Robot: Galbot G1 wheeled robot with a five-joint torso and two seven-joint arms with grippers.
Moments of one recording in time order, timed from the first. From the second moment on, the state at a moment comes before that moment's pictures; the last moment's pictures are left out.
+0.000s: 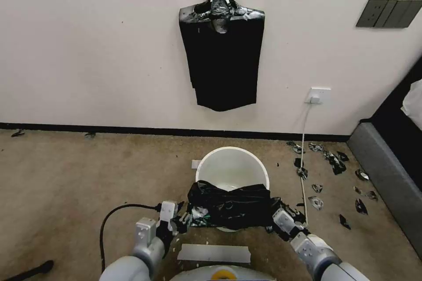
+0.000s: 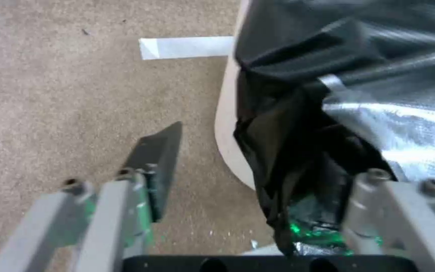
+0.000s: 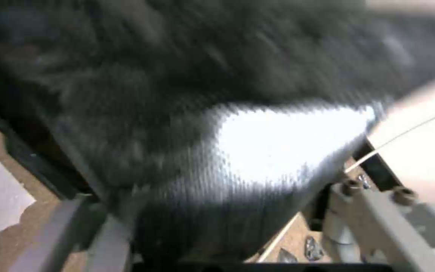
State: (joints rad) left arm 1.73 -1.15 -0.32 -2.10 -0.43 0.40 -0.03; right arm -1.71 0.79 0.17 2.18 -0.09 -0.50 0.16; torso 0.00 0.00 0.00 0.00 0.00
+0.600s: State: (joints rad) left arm 1.85 -1.09 -0.54 -2.17 -0.29 0.41 0.33; right arm -1.78 0.74 0.28 2.31 -0.07 -0.57 0.01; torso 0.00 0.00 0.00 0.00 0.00
